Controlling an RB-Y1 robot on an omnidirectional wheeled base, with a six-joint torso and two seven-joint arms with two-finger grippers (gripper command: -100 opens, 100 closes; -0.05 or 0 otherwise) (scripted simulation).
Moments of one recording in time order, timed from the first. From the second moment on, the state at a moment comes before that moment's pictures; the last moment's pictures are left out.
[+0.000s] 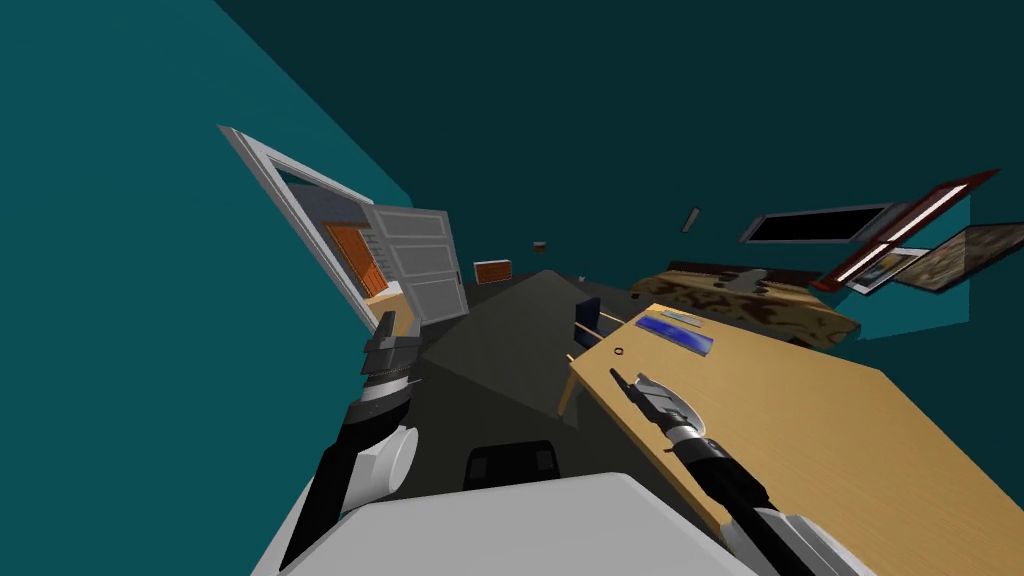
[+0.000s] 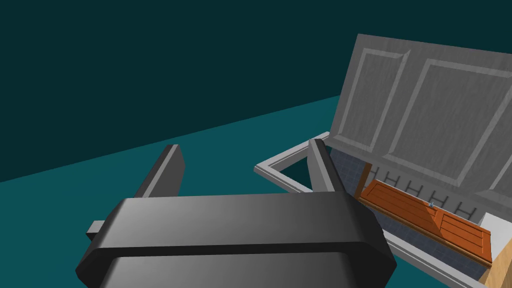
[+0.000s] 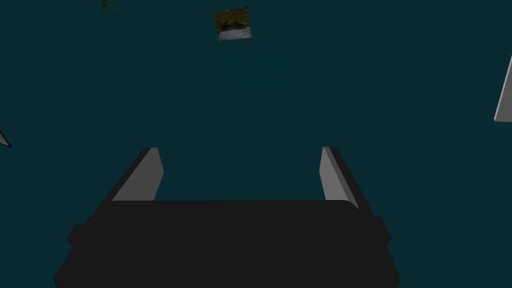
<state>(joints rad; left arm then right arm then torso) 0.50 -0.01 -0.01 -2.32 0.01 -0.44 0.04 0.75 -0.38 -0.30 -1.88 0.47 -0.32 0.41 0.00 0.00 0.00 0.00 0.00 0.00</state>
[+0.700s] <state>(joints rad) 0.50 -0.01 -0.01 -2.32 0.01 -0.44 0.04 0.85 -0.46 -0.36 -1.68 0.67 -0.25 0.50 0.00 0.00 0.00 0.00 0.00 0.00</state>
